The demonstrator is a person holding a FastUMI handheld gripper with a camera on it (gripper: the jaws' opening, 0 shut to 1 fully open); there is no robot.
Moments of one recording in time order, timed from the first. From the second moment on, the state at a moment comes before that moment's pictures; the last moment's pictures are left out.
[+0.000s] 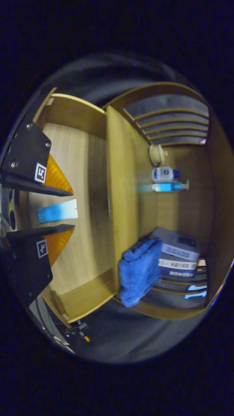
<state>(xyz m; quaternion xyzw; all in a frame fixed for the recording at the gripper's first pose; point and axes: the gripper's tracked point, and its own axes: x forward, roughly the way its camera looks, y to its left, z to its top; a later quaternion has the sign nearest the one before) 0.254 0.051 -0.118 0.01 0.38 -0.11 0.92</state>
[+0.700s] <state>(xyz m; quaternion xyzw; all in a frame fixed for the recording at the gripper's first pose) 0.251 0.038 -0.206 0.08 0.56 -0.12 0.82</state>
